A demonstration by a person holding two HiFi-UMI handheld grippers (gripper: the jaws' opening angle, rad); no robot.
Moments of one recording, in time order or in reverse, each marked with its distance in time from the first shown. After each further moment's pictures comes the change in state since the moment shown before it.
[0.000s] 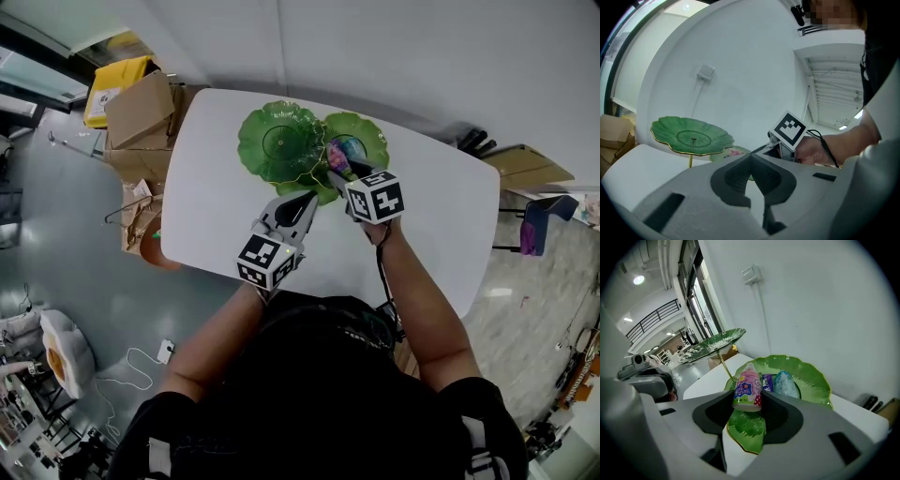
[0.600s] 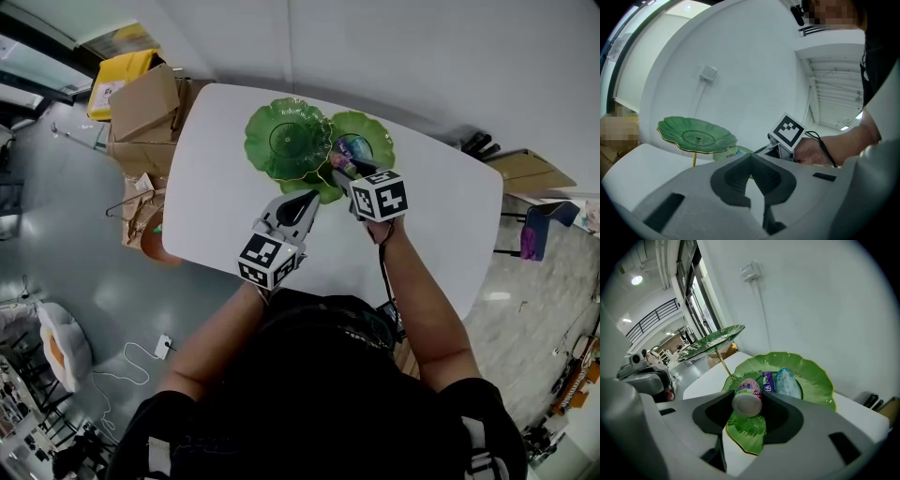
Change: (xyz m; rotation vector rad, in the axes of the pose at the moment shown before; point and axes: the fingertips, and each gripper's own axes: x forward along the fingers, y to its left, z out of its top) left arm -0.008 0.003 -0.001 -0.008 -0.005 0.016; right arm 0.004 0.000 -0.005 0.008 0.022 -0.002
